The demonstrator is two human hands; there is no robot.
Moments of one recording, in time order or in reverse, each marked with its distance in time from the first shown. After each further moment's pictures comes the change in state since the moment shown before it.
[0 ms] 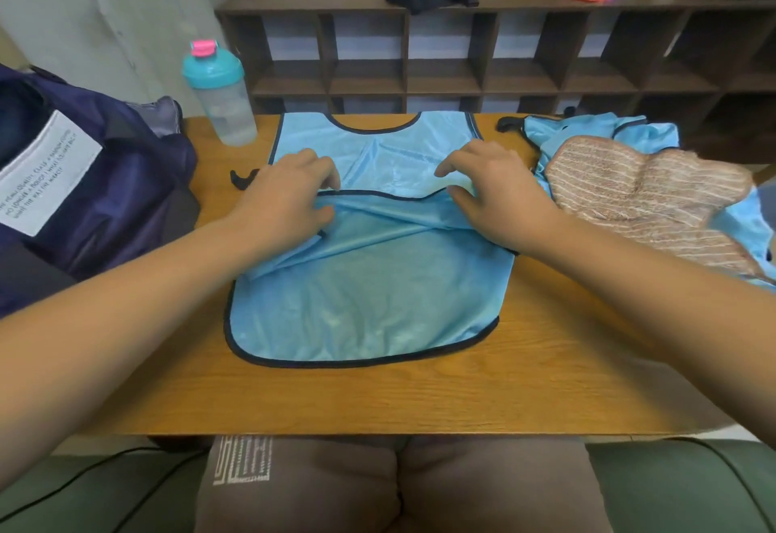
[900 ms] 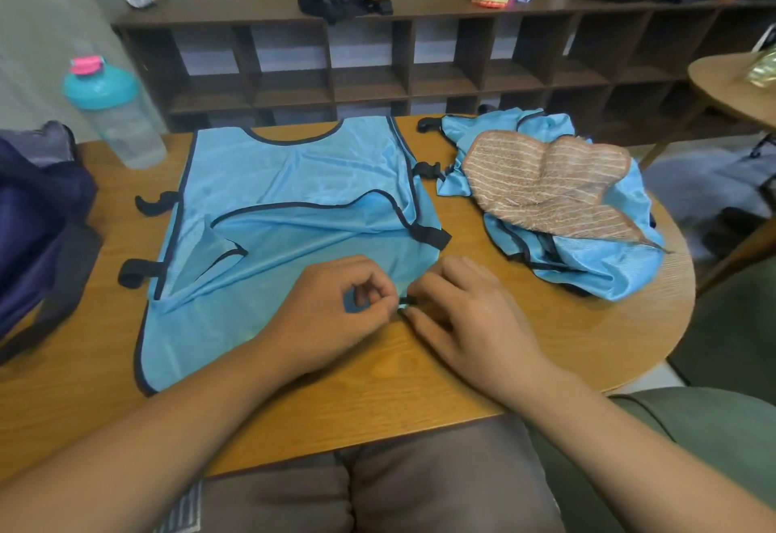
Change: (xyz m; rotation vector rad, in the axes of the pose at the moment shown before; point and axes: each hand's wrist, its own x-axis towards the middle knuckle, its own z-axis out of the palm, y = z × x) left_hand -0.064 0.138 0.051 -0.793 -0.052 0.204; right_hand -0.159 -0.047 -0.004 0.059 0.082 0.061
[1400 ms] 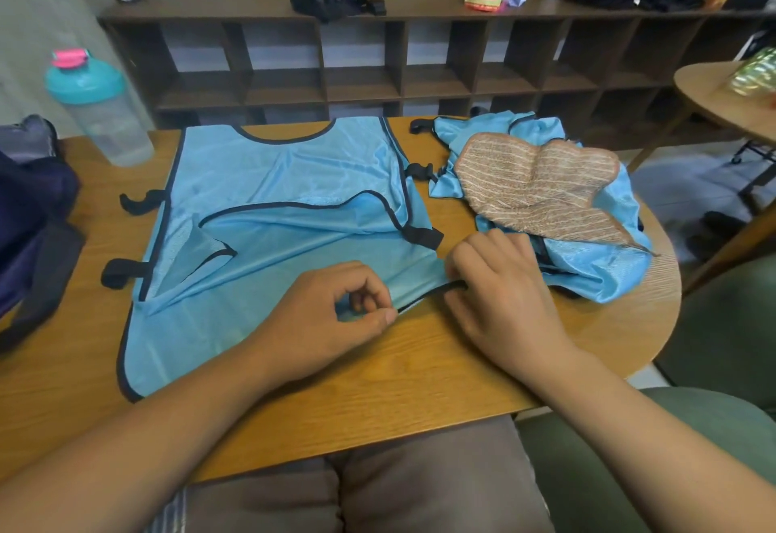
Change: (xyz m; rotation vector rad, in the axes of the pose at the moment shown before) left_hand -0.003 0.002 -0.002 -0.071 -0.097 -0.022; right_hand 0.005 0.022 -0.028 -0.255 0.112 -0.033
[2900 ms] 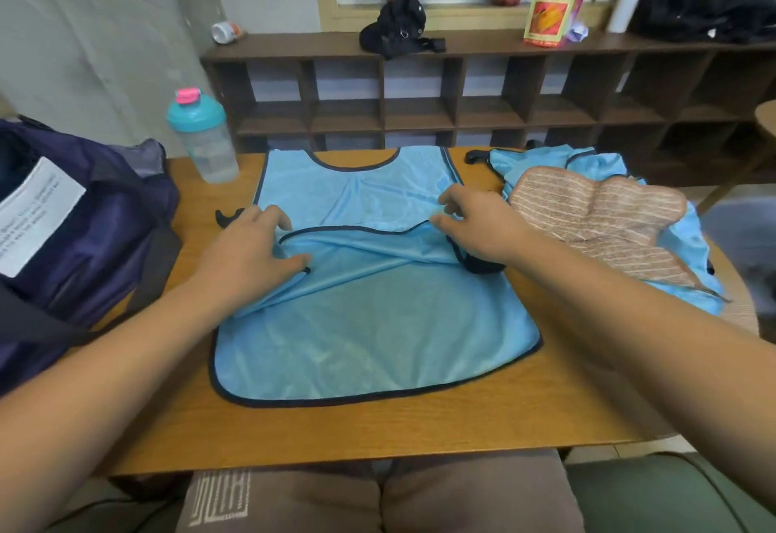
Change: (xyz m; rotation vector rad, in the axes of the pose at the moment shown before) left_hand -0.004 -0.057 -0.136 0.749 0.283 -0.465; right_hand 0.150 0.033 0.064 0.277 -0.403 0.285
